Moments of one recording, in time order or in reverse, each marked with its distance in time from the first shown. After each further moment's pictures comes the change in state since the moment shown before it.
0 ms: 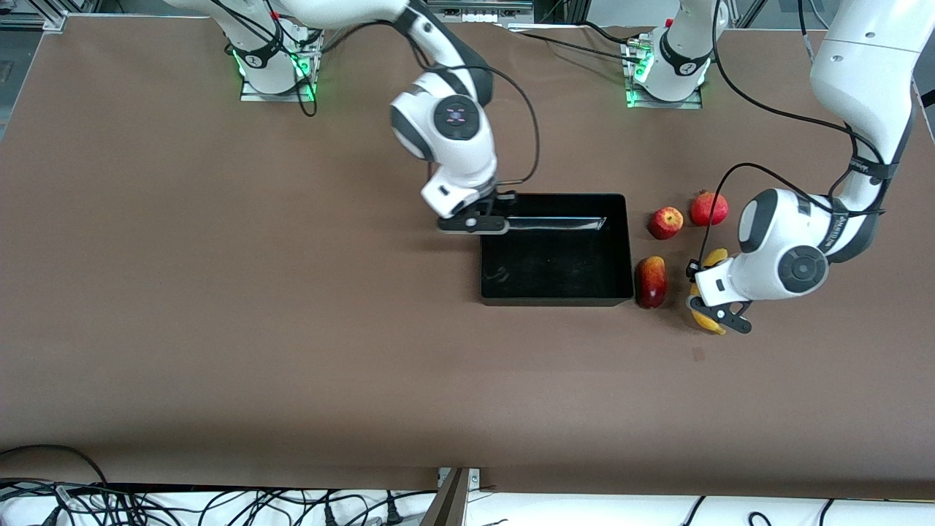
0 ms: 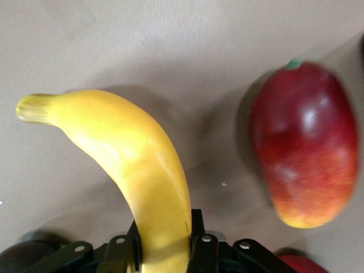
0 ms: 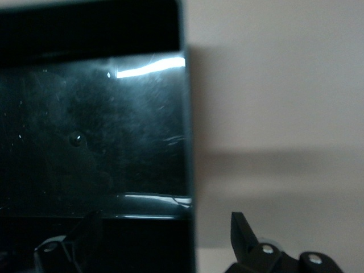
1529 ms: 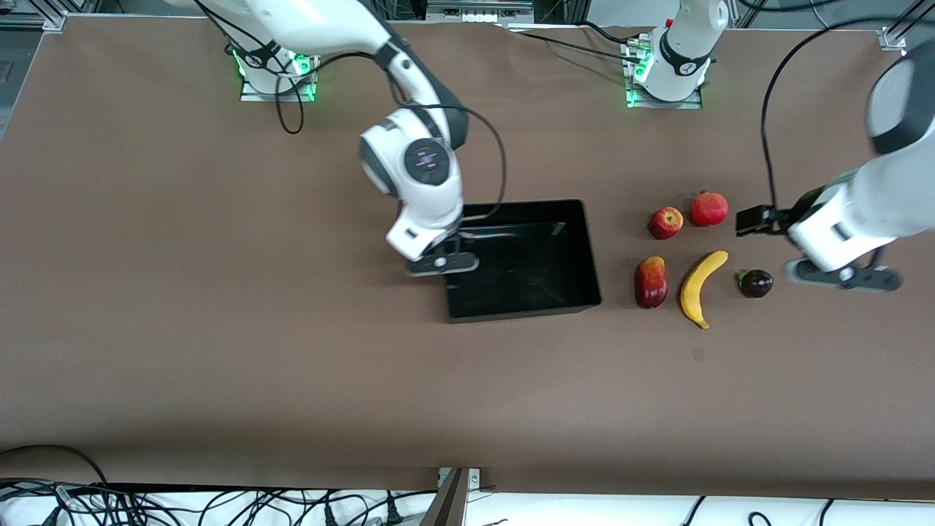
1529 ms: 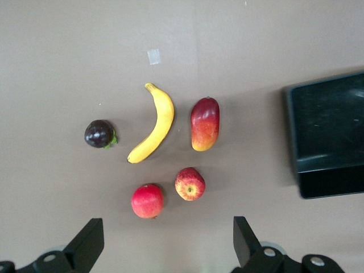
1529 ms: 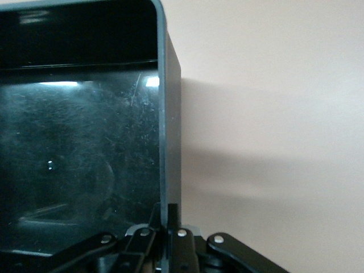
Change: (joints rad) left arm -0.165 -0.308 0.105 0.513 -0.265 -0.720 -0.325; right arm -0.161 -0.057 -0.087 0.048 -0.051 -0.222 -0.417
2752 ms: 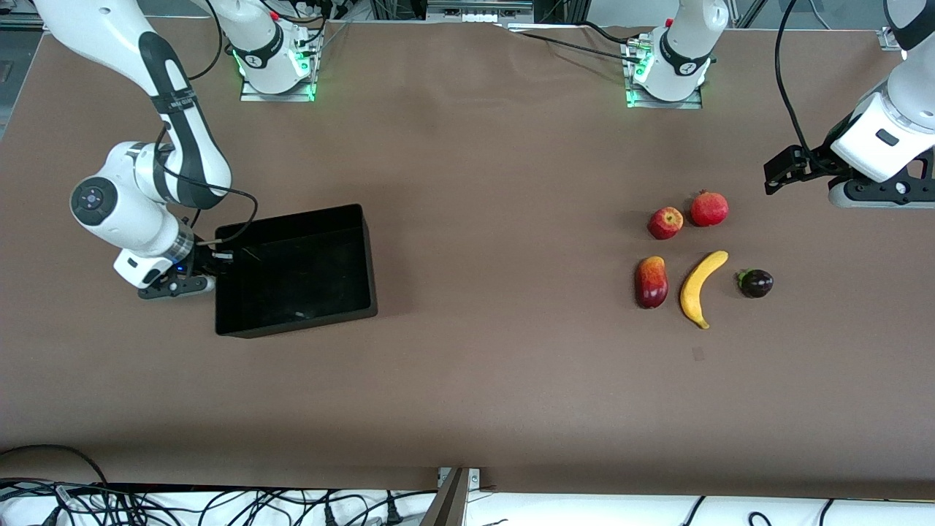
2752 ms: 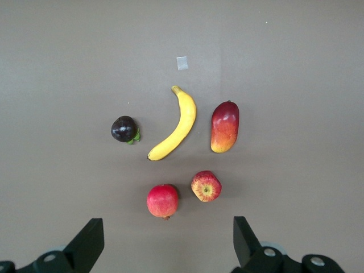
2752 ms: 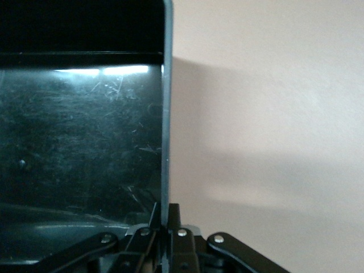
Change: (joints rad) left arm -0.111 -0.308 0.158 -0.374 0.005 0.203 0.000; right arm -0.502 -0.271 -0.155 -0.676 0.127 0.419 -0.743
